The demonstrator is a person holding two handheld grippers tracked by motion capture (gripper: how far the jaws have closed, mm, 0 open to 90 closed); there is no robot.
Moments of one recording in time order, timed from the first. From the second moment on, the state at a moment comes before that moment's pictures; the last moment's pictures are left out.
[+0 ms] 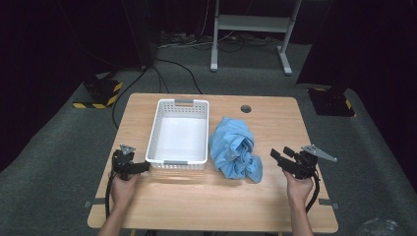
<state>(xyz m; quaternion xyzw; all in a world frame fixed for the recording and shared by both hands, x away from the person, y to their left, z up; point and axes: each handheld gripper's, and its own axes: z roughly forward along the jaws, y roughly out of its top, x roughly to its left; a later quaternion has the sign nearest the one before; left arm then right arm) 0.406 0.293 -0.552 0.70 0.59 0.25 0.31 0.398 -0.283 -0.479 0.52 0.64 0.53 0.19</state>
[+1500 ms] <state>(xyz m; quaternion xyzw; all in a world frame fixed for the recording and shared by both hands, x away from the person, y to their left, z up) 0.406 0.293 -0.552 0.70 0.59 0.25 0.31 0.406 -0.268 -0.510 0.55 0.69 0.43 0.21</state>
